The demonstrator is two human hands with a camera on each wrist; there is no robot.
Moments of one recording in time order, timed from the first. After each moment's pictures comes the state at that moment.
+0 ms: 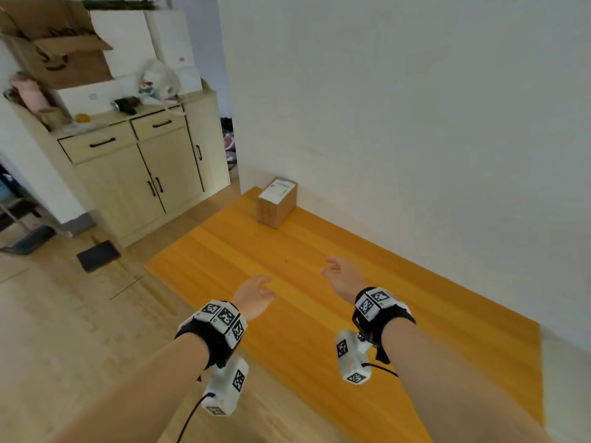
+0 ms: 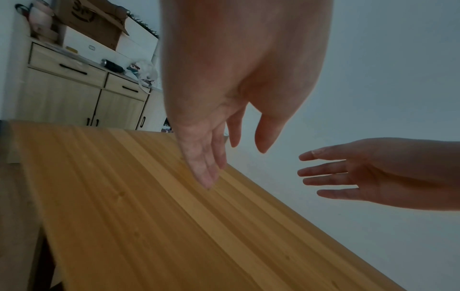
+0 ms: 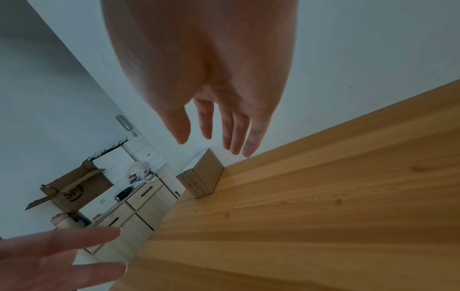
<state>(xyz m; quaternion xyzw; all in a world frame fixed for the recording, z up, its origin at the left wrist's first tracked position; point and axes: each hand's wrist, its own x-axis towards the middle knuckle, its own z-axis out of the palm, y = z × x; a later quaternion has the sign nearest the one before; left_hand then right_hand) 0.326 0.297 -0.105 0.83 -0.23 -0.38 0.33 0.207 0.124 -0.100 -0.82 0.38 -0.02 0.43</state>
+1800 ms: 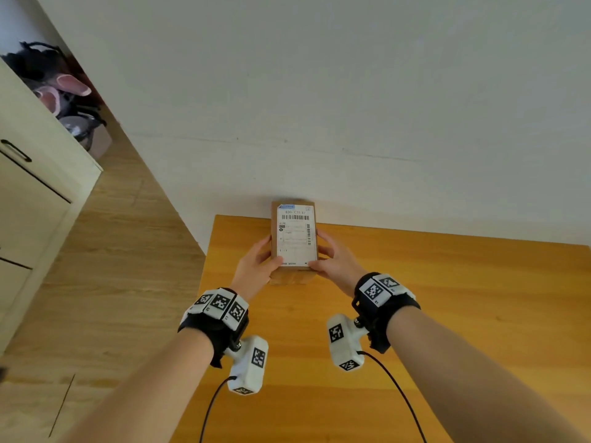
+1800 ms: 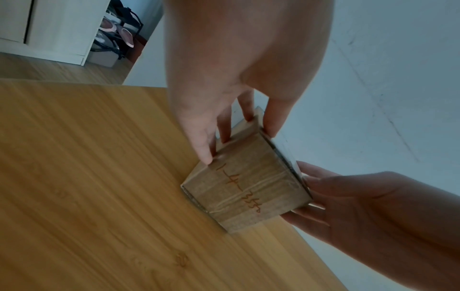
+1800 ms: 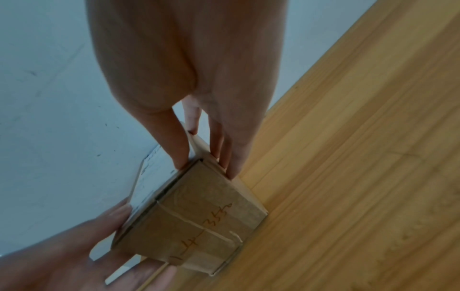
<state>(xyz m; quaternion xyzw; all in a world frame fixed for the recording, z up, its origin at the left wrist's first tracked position) 0.716 0.074 -0.189 0.67 -0.30 -0.55 0.39 0.552 0.009 -0.180 -0.52 0.55 -0.15 0.63</state>
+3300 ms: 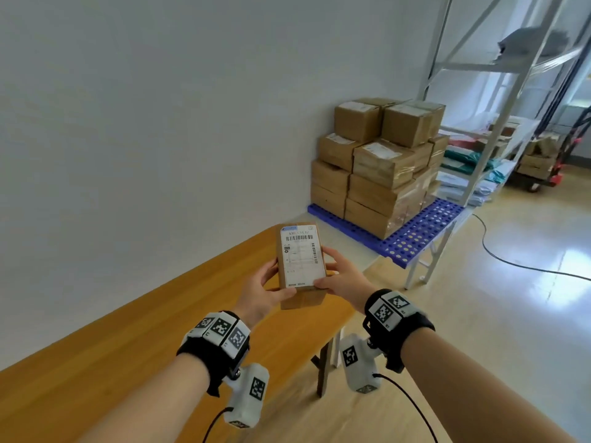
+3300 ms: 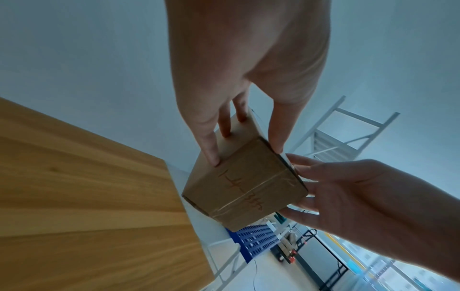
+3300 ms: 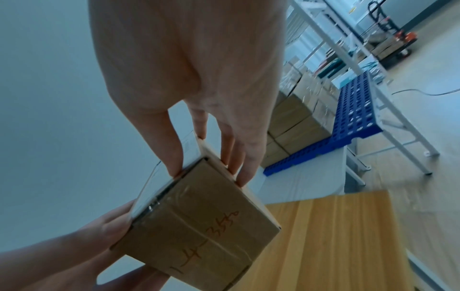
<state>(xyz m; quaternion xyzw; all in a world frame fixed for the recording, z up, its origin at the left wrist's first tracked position) 0.172 0.240 -0.037 0.40 -0.64 -0.59 0.28 -0.006 0.301 -0.030 -0.40 0.67 -0.45 0.43</state>
